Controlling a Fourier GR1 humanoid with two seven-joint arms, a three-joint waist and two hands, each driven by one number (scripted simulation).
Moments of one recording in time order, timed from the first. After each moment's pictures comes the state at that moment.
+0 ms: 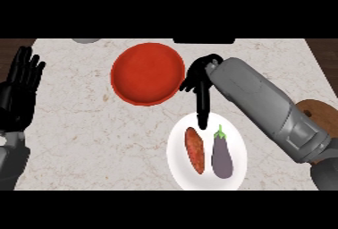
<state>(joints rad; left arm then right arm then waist) -0.26 0.46 0.03 -1.47 0.32 0.19 -0.05 -1.21 -0.25 0.77 -0.64 -0.60 0.81 0.95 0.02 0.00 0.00</state>
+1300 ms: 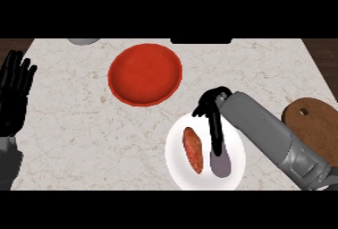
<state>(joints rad) -0.22 0.44 0.11 -1.48 0.28 0.12 -0.05 -0.93 -0.27 0.75 -0.78 -0.38 0.85 0.91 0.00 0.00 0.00</state>
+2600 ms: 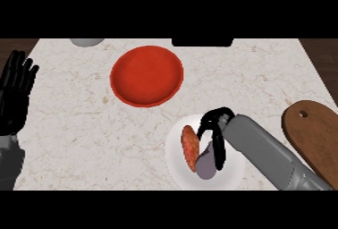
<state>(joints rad) -0.24 0.40 0.15 -1.46 0.25 0.07 -0.05 -0.74 -0.27 0.72 -0.93 -0.17 0.87 0.86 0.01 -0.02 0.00</state>
